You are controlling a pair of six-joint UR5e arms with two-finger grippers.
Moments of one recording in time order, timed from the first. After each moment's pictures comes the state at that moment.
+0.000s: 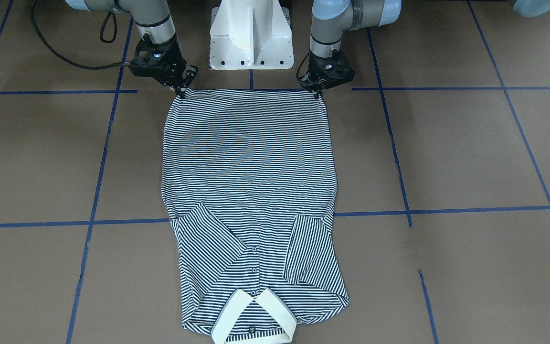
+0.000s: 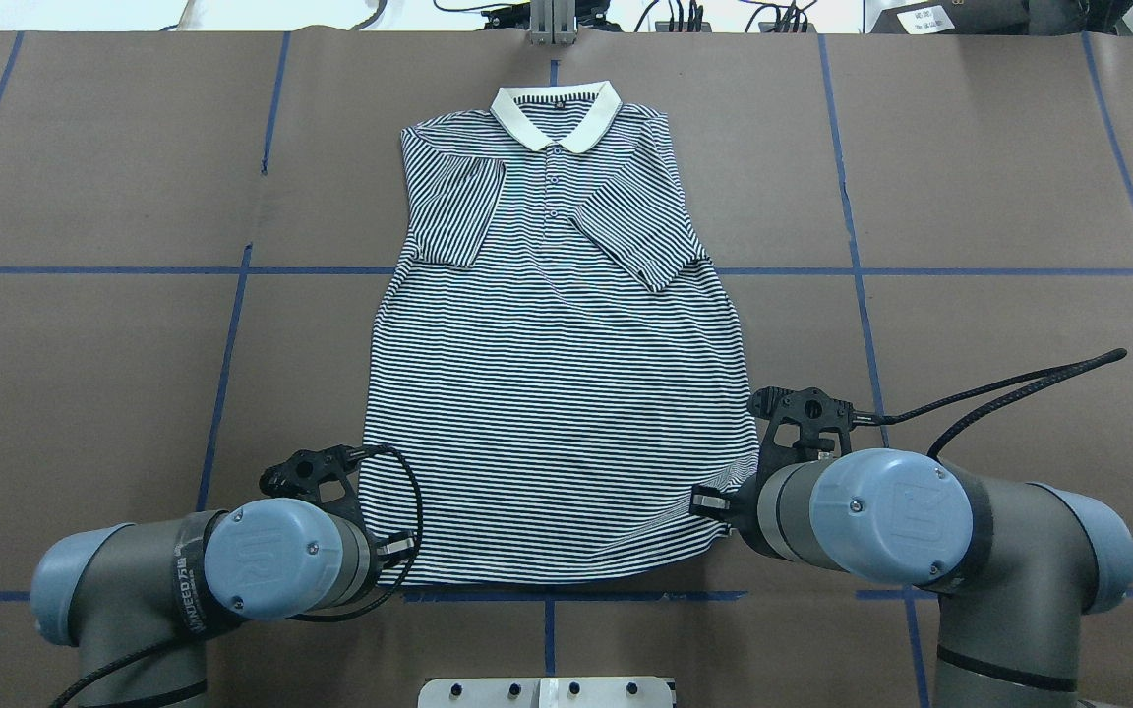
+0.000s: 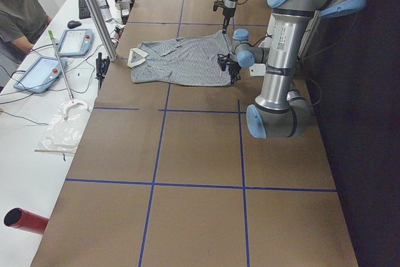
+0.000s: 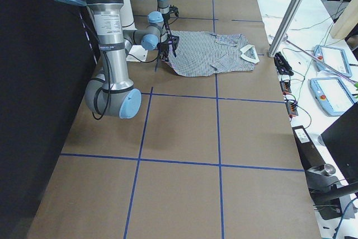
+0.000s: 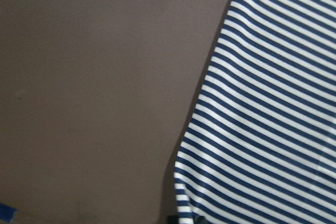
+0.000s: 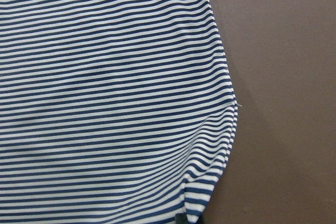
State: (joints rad) left arm -0.21 -1.90 -1.97 -1.60 -1.66 -1.76; right arm 0.28 -1.34 2.12 -1.51 1.63 1.58
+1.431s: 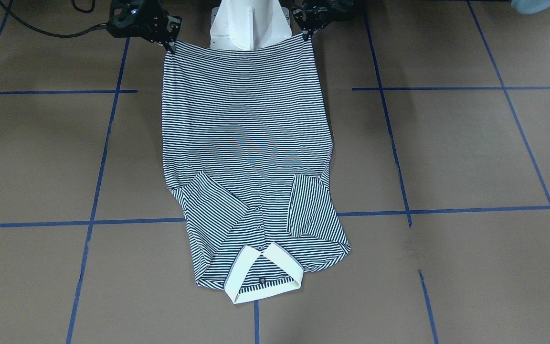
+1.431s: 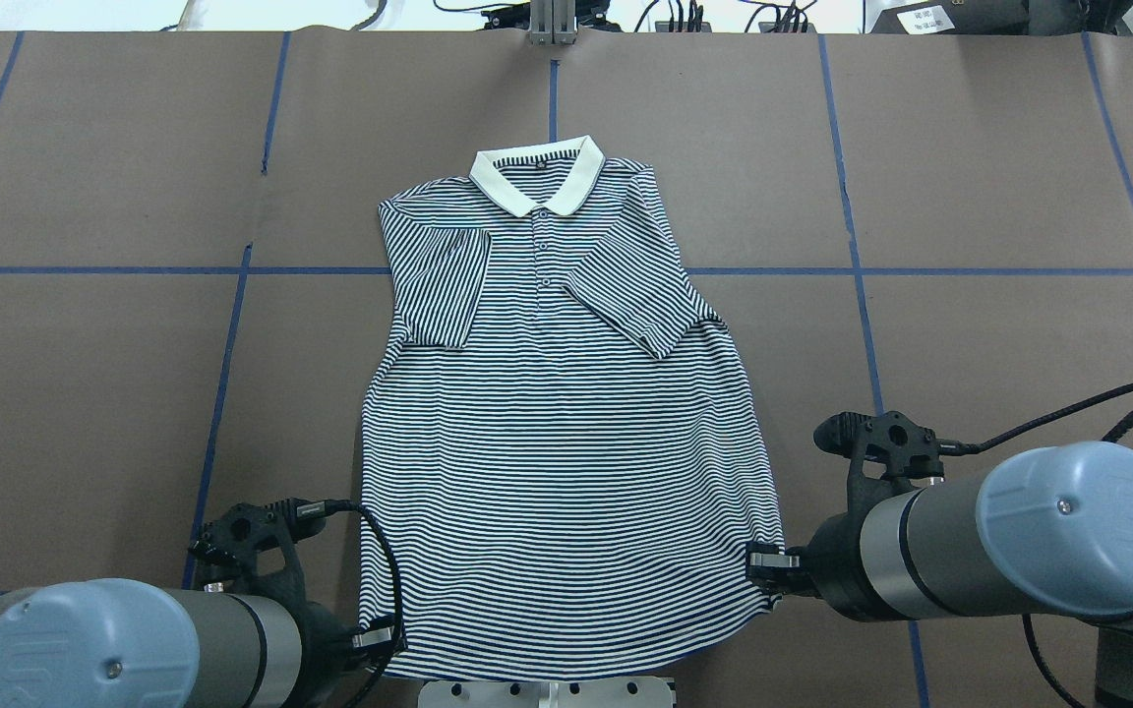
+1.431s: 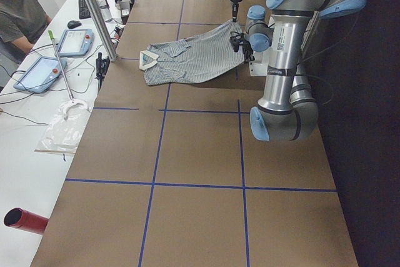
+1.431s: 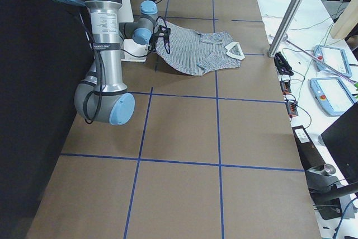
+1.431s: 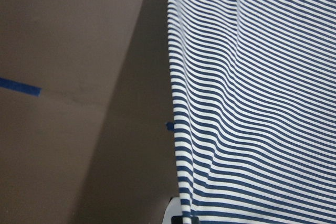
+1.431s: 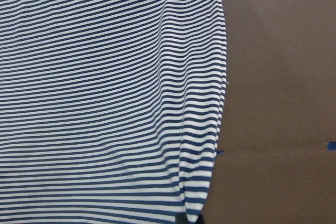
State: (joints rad) left arm -0.12 -1.85 -2.35 -1.48 -1.66 -1.77; right arm 0.30 -1.45 2.35 -1.51 1.84 1.54
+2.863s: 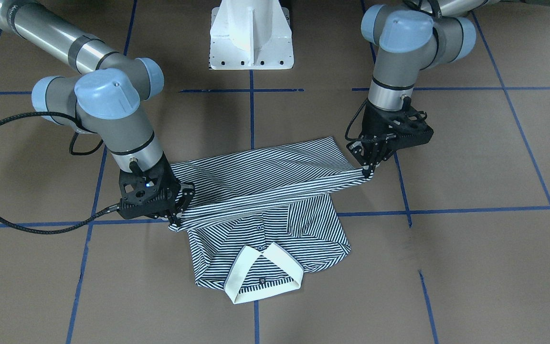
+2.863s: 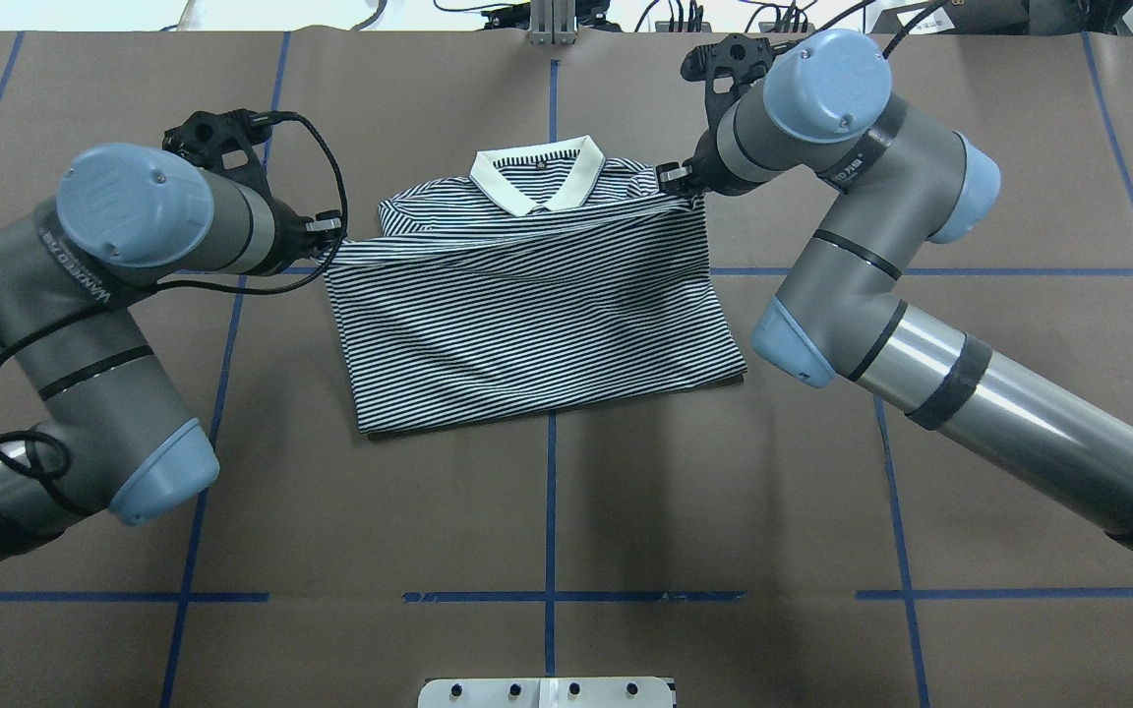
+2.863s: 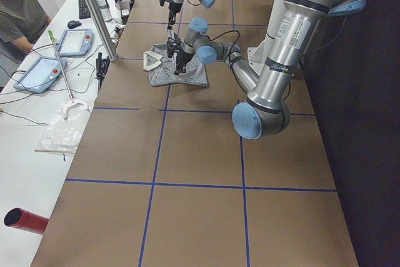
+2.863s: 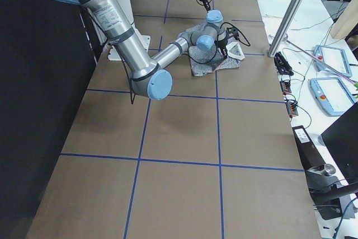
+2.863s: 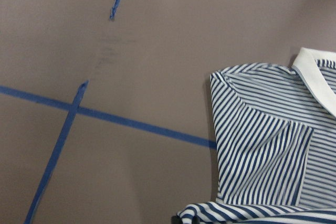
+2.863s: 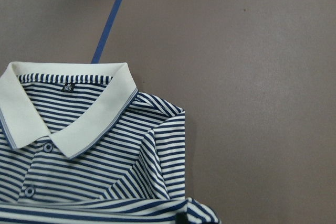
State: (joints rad) left arm -0.71 -2.03 -1.77 -1.82 -1.67 -1.38; right arm 0.78 -0.88 1.42 -1.18 1.83 0.88
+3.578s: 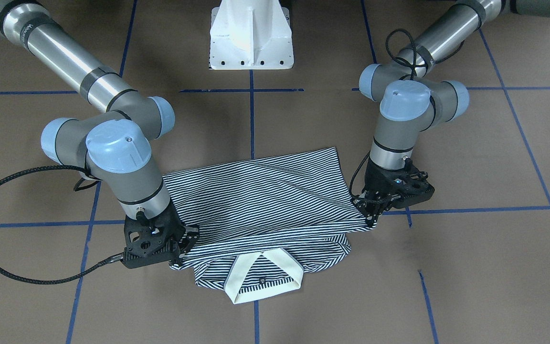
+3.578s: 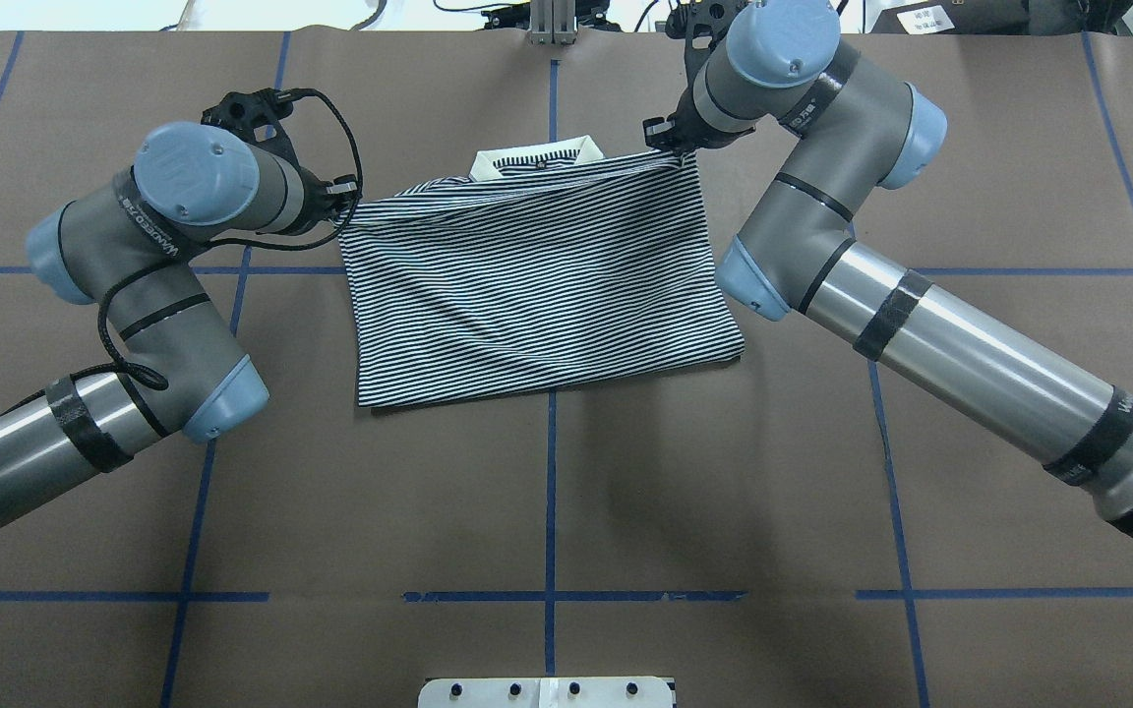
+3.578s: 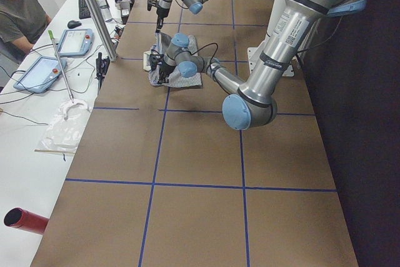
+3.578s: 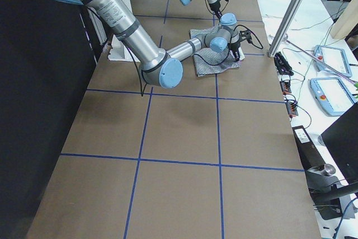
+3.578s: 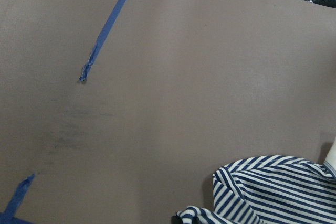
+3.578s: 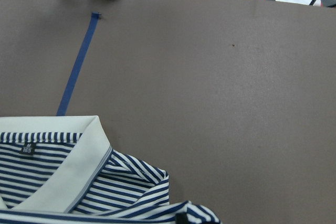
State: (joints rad) left arm -0.75 -2.12 -1.45 -2.06 -1.66 -1.41; right arm 0.82 -0.75 1.17 -1.09 1.83 0.88
